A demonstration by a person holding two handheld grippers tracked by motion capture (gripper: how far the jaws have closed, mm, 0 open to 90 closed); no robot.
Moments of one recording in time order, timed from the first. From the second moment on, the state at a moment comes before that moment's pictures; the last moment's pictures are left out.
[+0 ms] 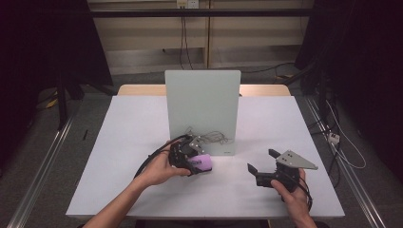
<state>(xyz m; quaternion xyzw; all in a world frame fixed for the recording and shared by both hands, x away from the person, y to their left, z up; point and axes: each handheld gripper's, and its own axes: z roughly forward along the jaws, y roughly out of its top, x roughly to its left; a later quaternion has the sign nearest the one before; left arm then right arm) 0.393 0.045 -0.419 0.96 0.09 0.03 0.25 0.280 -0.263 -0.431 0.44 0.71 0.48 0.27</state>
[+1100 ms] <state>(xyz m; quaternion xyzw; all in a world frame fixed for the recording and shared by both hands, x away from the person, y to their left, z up) 0.379 0.081 -0.388 0.92 0.14 0.04 0.37 0.282 -0.262 -0.431 0.44 0.71 0.48 0.26</state>
